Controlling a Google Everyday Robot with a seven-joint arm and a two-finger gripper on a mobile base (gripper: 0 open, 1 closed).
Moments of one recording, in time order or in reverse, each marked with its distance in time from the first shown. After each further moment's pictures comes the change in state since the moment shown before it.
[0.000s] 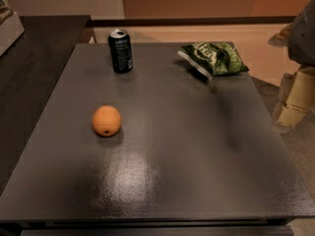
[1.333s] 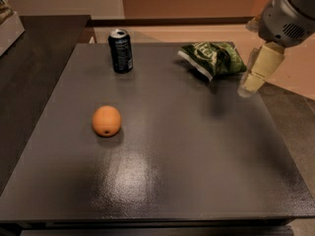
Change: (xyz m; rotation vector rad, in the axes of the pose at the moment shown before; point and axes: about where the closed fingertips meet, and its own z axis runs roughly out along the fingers) arm -0.032 -0.080 0.041 0.011 -0.139 0.043
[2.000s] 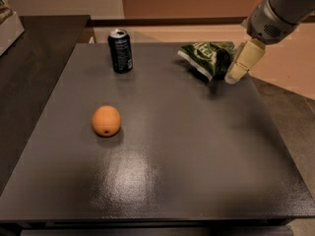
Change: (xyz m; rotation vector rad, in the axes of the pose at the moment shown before) arm 0.001 -0.066 0.048 0.056 -0.051 0.086
